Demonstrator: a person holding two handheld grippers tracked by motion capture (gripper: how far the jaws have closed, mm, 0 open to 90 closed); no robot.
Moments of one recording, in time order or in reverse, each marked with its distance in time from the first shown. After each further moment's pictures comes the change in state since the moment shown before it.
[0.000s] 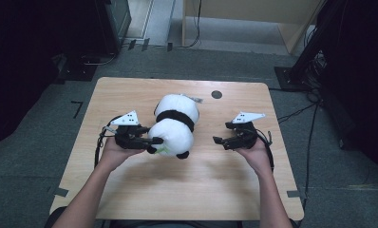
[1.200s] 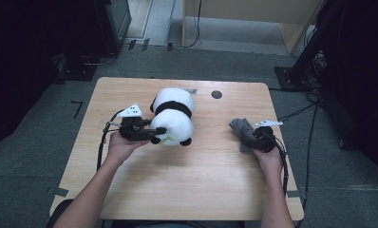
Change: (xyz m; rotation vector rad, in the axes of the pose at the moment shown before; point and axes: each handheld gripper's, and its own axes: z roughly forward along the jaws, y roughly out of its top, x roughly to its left) left arm 0.013 0.009 0.013 -0.040 0.091 -0.076; right arm -0.064 -0.072 -0.008 0.138 -0.336 0.281
